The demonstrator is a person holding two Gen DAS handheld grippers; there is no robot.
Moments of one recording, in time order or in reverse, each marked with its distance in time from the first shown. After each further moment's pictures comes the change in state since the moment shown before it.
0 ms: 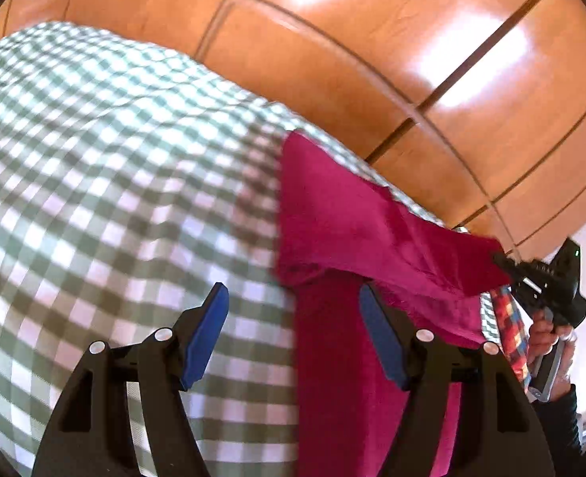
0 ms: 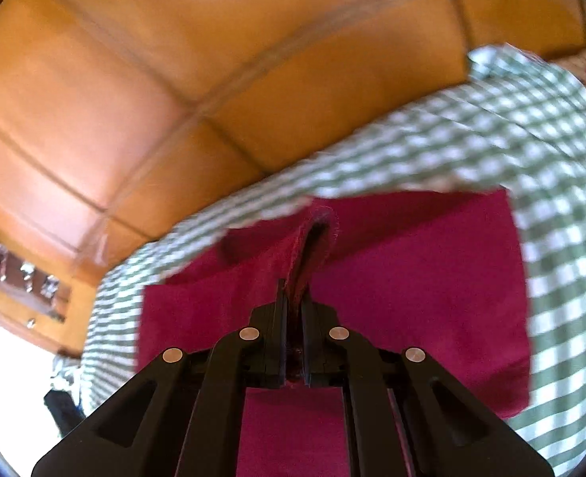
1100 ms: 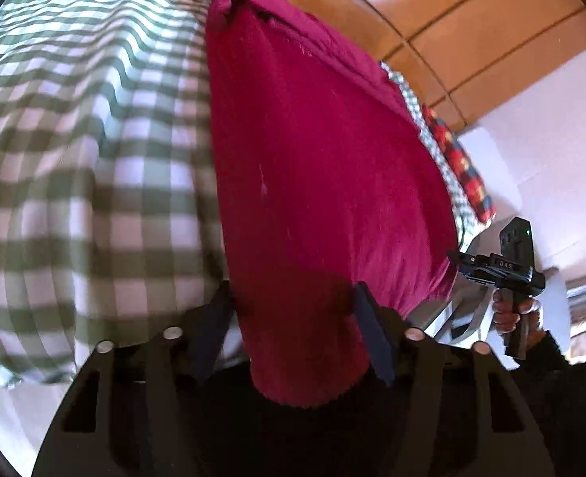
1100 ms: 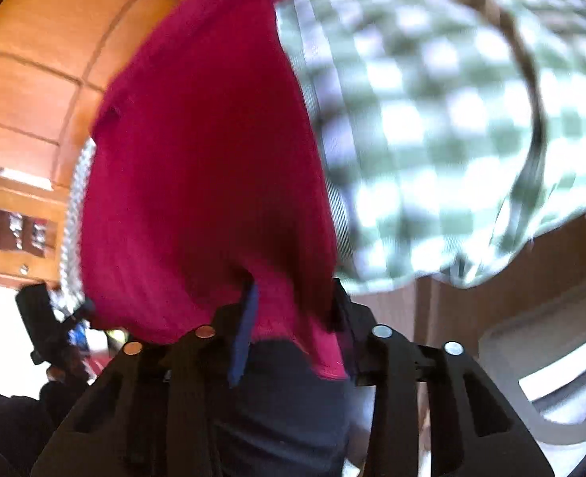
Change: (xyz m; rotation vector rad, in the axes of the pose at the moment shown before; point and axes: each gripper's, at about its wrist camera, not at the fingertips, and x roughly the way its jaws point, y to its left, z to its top) left arm -0.082 -0.019 -0.202 0.222 0.376 -0.192; right arm -0.127 -0.129 -0.283 0.060 0.341 -0.069
